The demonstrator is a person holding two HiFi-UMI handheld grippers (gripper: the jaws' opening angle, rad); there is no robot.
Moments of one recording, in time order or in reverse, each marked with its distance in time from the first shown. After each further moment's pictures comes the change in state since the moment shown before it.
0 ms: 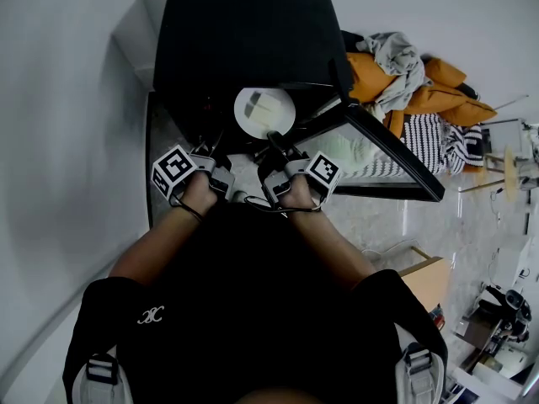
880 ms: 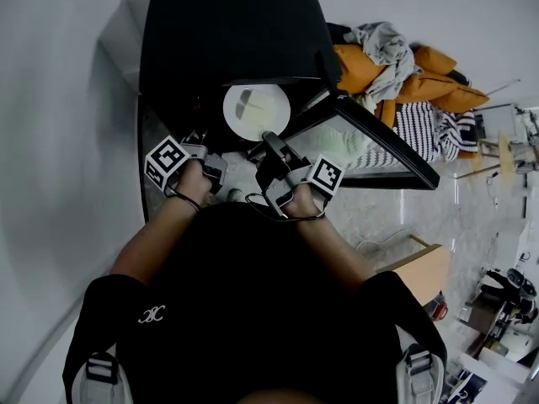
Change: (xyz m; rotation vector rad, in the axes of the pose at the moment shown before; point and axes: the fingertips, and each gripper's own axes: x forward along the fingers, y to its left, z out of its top) left arm 0.022 -0.006 0.021 0.043 -0.043 -0.023; right arm -0.023 0.039 -0.014 -0.076 0.072 0.136
